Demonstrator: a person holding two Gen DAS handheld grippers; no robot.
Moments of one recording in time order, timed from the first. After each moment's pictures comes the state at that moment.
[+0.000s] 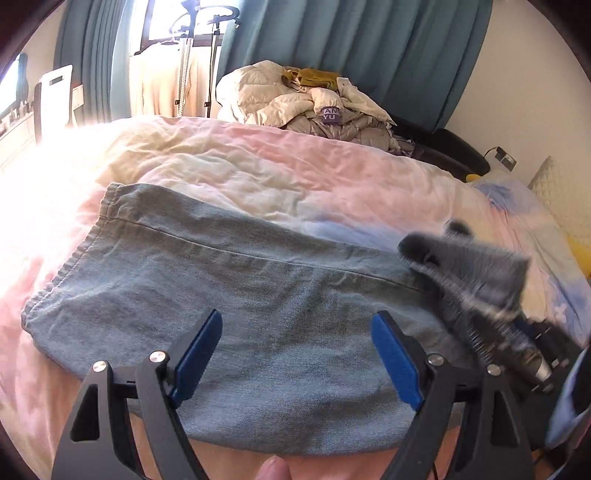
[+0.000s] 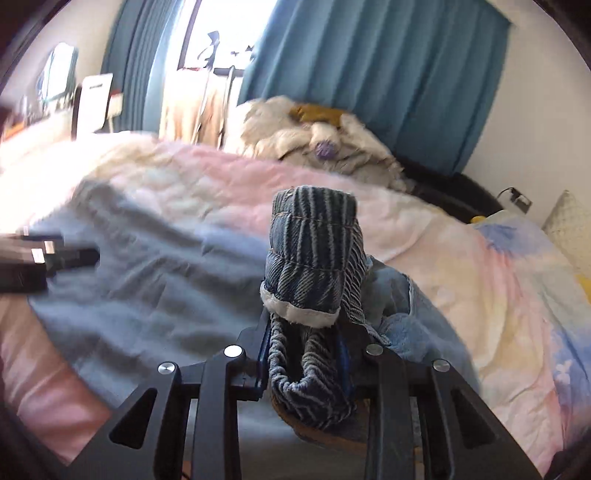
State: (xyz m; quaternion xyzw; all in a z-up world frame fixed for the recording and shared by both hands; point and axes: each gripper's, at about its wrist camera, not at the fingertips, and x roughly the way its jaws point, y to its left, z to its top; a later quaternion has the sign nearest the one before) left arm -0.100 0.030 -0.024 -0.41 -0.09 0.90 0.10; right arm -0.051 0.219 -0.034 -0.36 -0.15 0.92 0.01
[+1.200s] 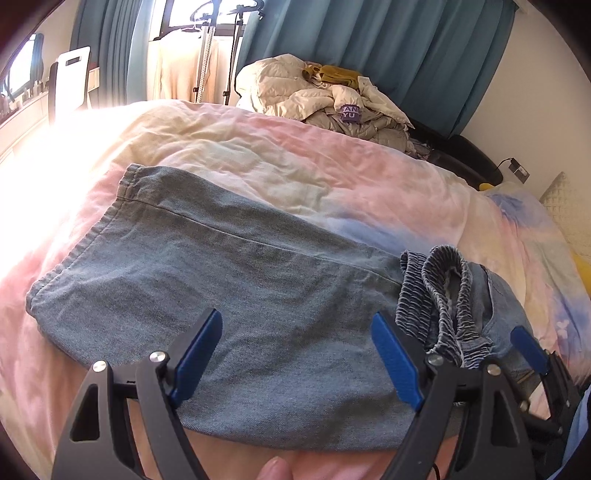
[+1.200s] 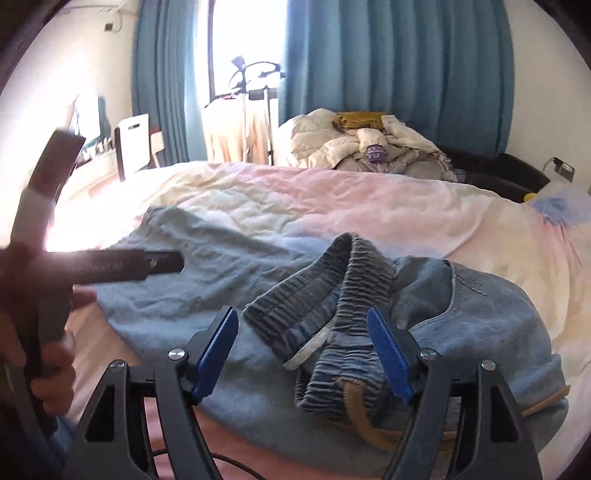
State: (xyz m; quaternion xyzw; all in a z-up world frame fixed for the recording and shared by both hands) left arm -0.103 0.017 -0.033 -0.43 -0.10 0.89 0.08; right arm -0.025 0.201 -0.021 -0.30 -0.01 0.95 -0.07
